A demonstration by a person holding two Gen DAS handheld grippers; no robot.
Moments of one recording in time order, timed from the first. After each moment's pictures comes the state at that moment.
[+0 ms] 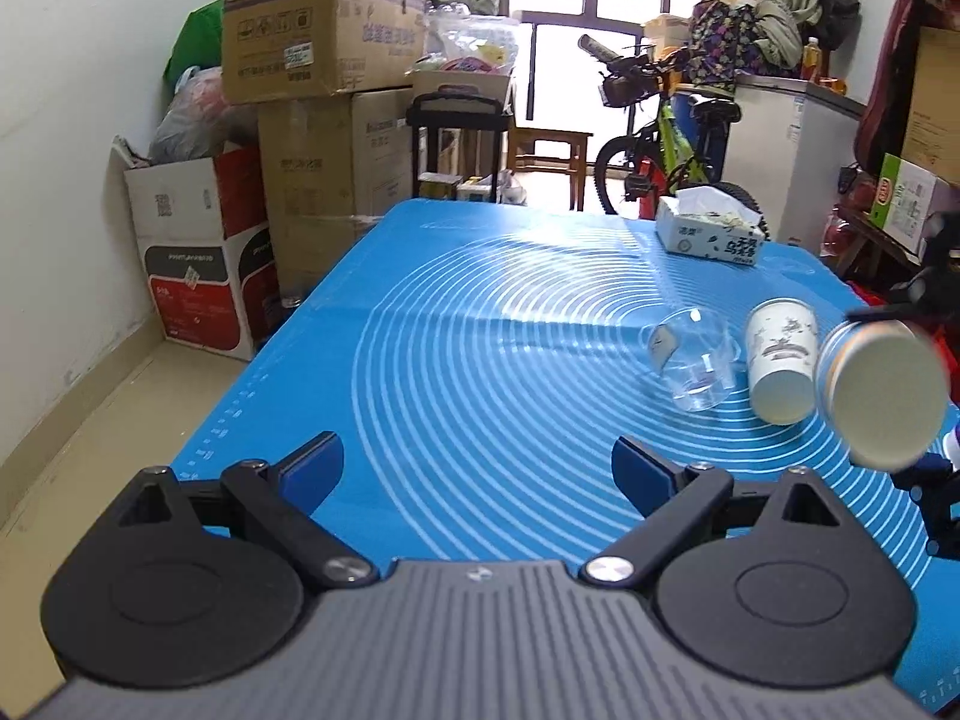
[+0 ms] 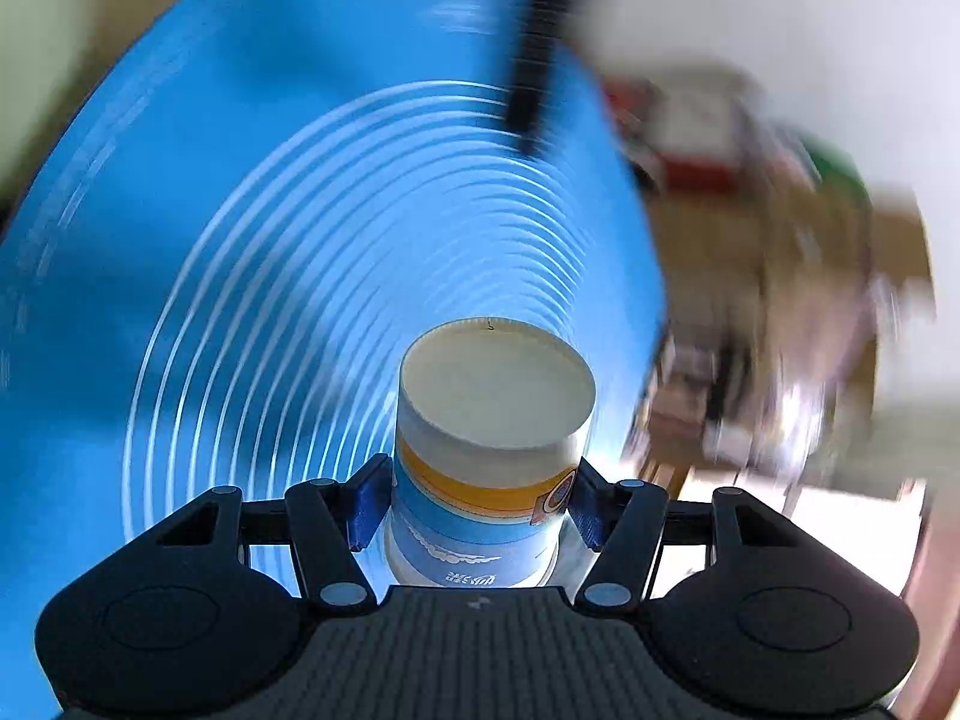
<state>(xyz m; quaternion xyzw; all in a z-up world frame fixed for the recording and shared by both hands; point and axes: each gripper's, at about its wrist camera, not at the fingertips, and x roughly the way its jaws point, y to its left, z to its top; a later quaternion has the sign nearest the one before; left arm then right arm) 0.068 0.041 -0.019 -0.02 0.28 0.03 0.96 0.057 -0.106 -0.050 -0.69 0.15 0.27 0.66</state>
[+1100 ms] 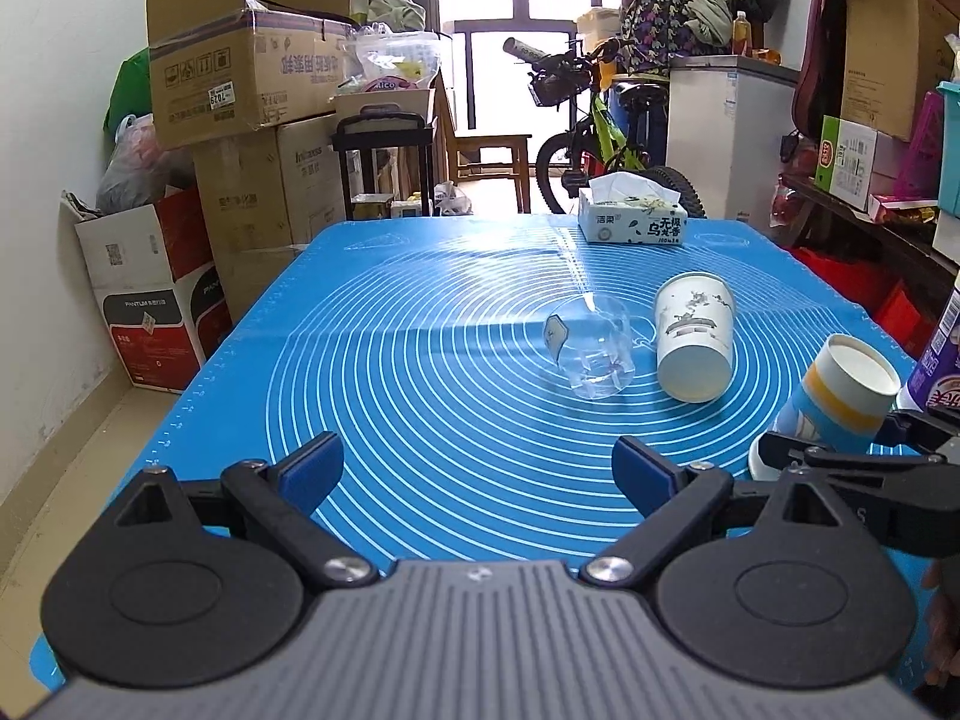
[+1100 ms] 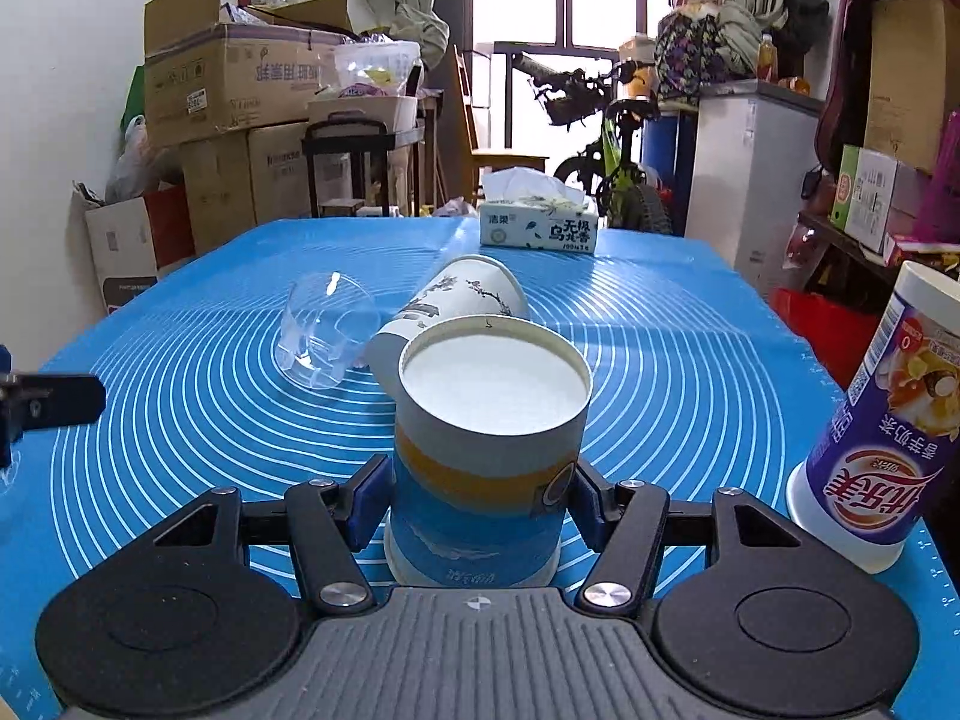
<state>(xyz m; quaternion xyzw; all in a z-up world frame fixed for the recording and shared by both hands) 0.062 -0.010 -0.021 0.02 0.27 -0.01 0.96 0.086 -0.249 -0.076 -0.01 0.28 0.06 0.96</state>
